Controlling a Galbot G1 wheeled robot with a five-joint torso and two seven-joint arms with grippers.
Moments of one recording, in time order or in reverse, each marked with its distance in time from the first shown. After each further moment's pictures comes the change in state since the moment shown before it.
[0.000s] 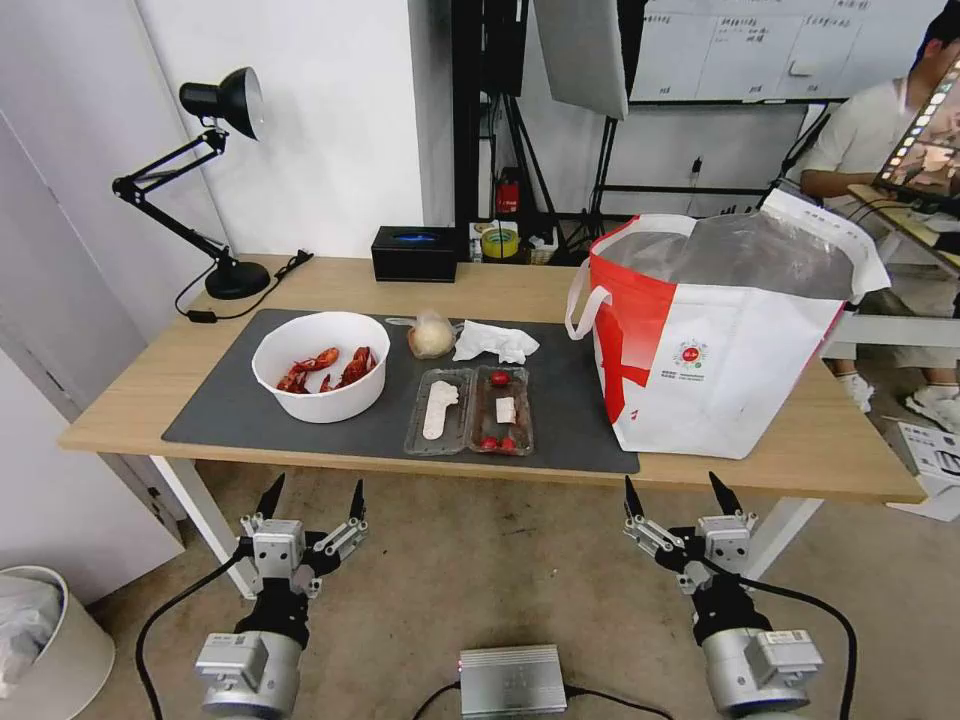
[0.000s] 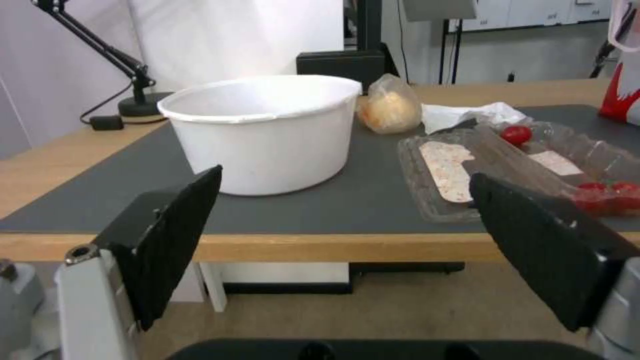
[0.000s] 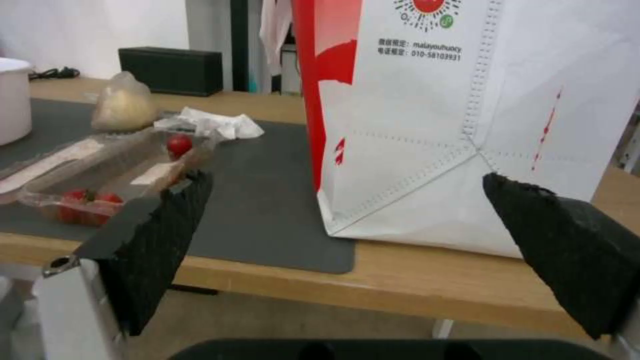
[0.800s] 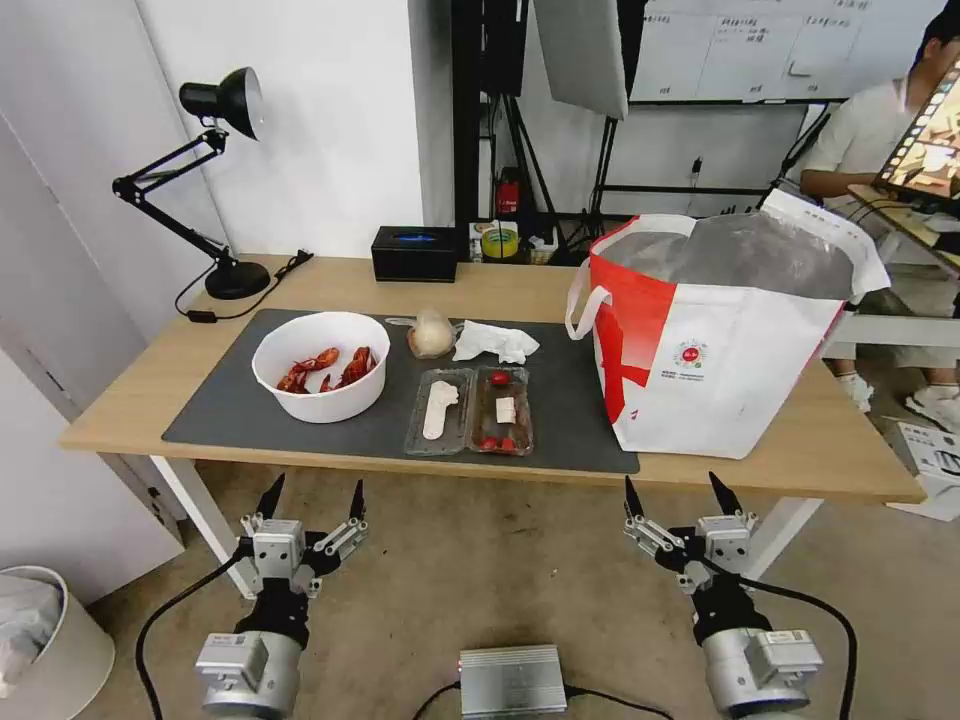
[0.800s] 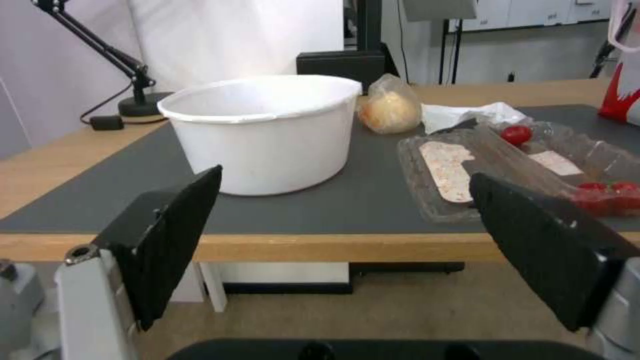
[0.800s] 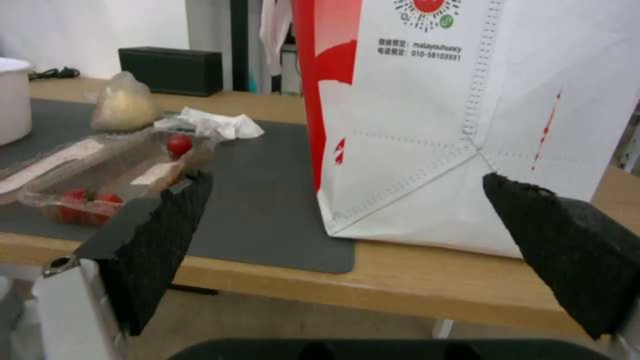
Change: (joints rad) left arm 0.000 0.000 0.000 0.000 0.000 0.000 0.000; right arm 0.000 0.000 0.000 0.000 0.000 0.000 0.000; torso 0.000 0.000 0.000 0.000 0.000
